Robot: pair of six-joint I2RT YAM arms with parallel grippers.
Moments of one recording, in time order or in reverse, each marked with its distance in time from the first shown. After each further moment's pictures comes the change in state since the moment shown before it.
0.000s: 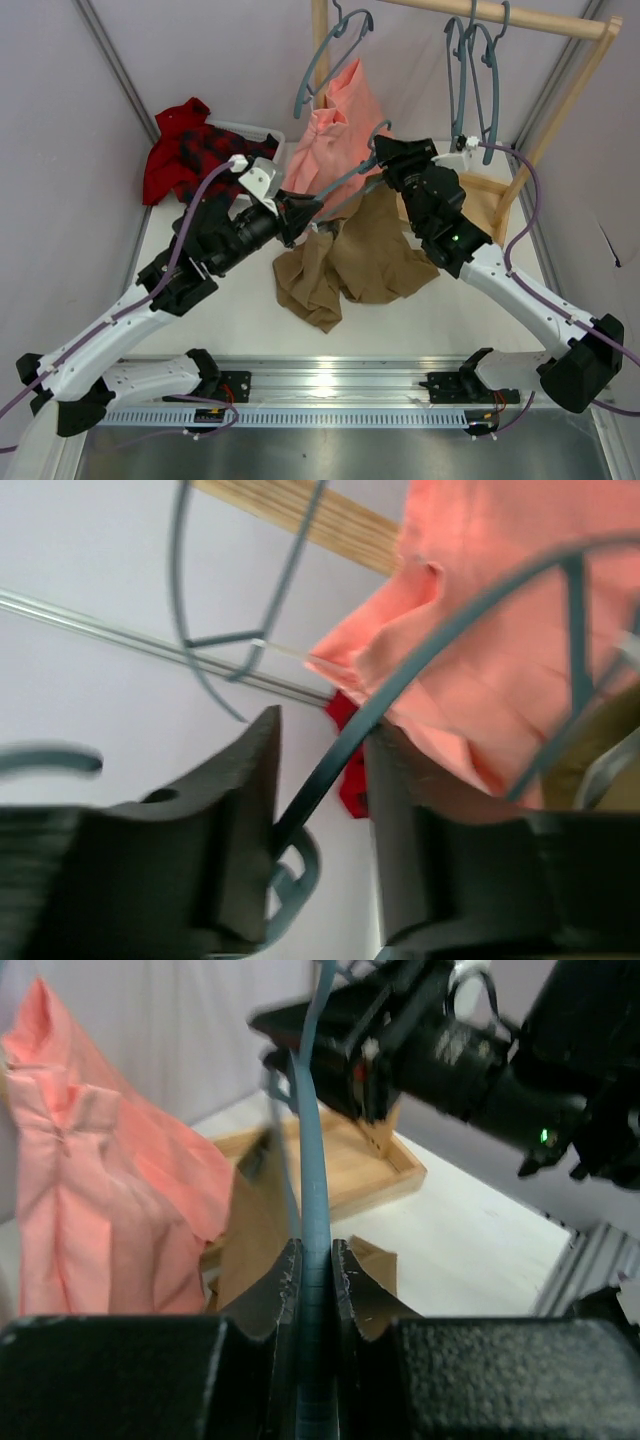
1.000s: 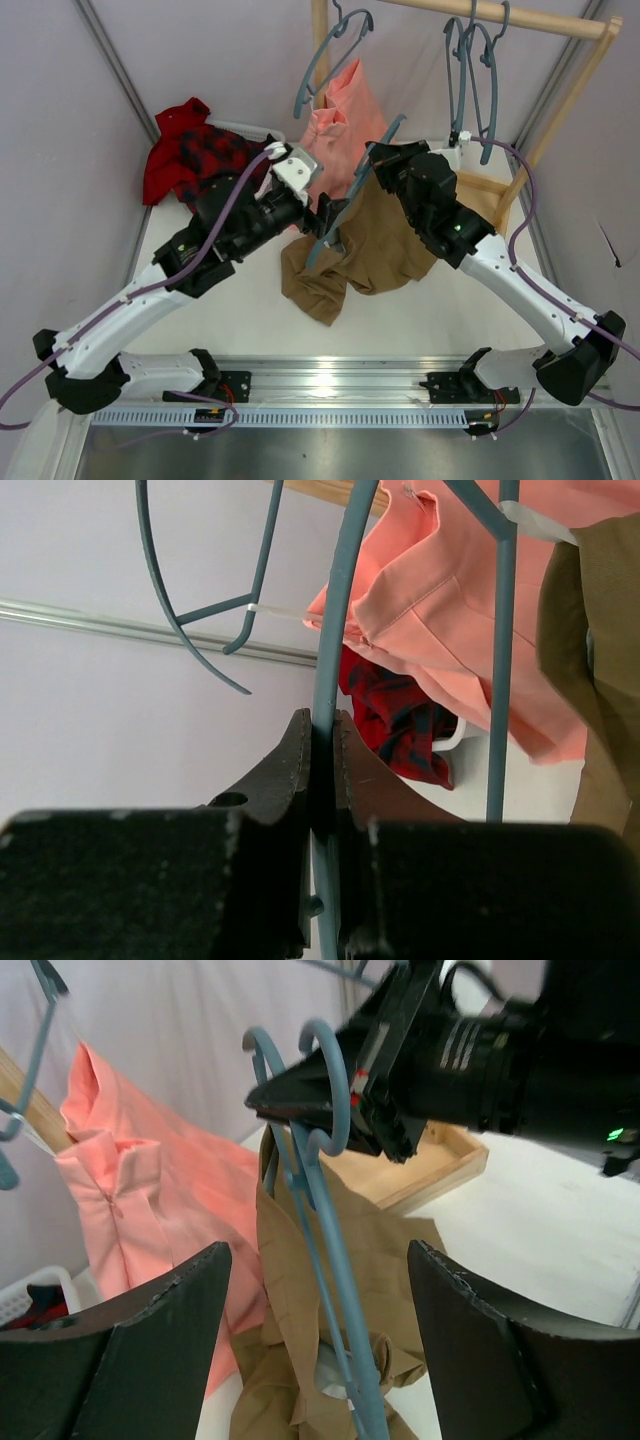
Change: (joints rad) left arm -0.056 0.154 0.193 -0.101 -0.054 0.237; right arm 0.040 0.040 0.169 -0.274 -0.015 0.206
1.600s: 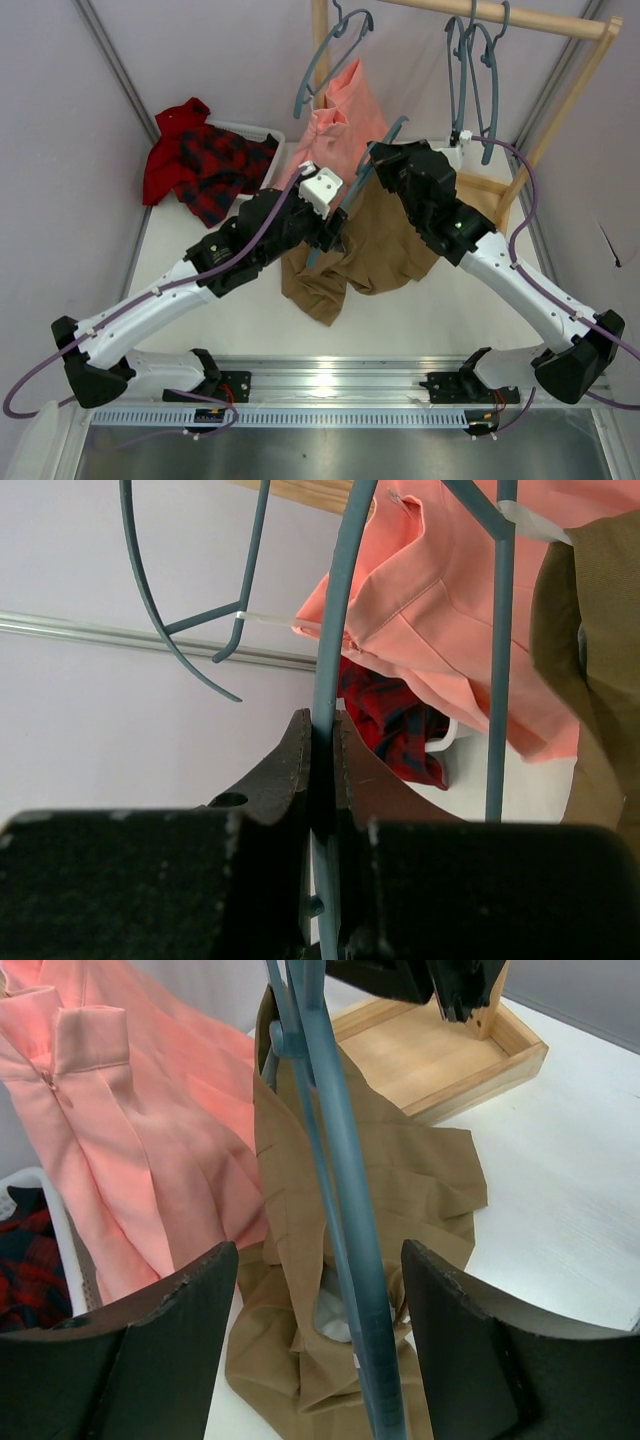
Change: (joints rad) left arm -0.006 0.071 -0.103 -0.059 -0.105 -0.029; right arm -0.012 0.012 0.027 -0.046 0.007 0.016
